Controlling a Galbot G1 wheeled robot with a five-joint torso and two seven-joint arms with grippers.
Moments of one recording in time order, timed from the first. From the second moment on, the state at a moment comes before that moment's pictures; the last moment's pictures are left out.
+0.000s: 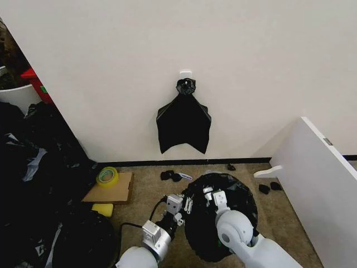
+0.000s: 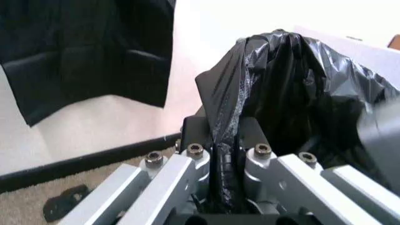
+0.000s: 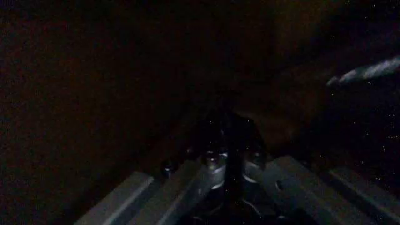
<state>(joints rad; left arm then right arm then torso) 1.29 -1.01 0.18 -2.10 -0.40 -0.04 -0.26 -1.14 1.11 -0.09 1.92 0.67 -0.73 0.54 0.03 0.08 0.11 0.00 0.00</state>
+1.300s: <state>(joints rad) 1.23 -1.05 0.10 -2.06 -0.67 0.09 -0.36 -1.25 1.02 0.03 2.17 0.77 -0.73 0.44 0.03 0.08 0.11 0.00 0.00</state>
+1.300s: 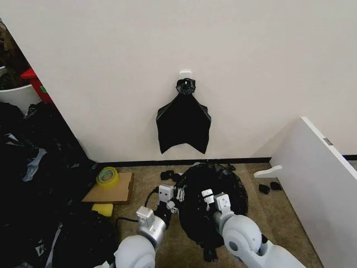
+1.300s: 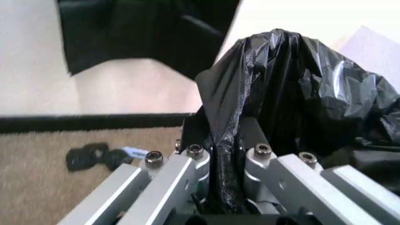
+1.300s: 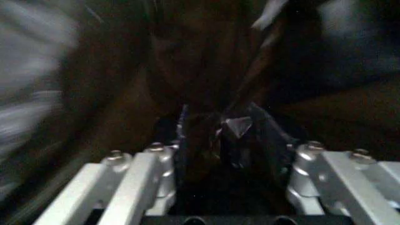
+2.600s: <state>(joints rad) 1.24 -1.12 -0.10 -1.89 -1.01 0.14 -0.39 -1.55 1.11 0.33 2.49 0.73 -0.65 0.26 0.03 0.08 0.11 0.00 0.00</state>
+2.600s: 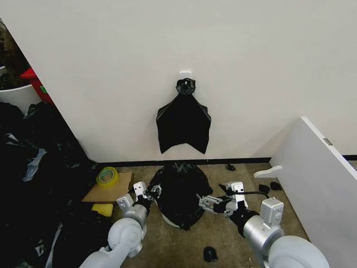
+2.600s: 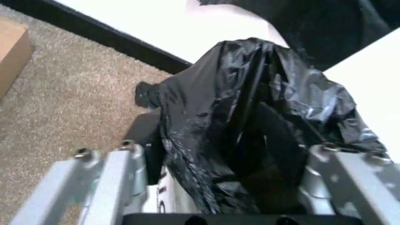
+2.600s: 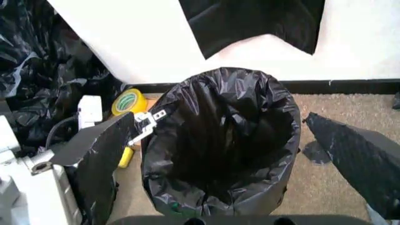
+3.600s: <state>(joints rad) 1.83 -1.20 -0.43 -2.22 -0.22 -0.37 -0.22 -1.88 1.51 0.39 2.26 -0.12 0.31 0.08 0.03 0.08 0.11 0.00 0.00</state>
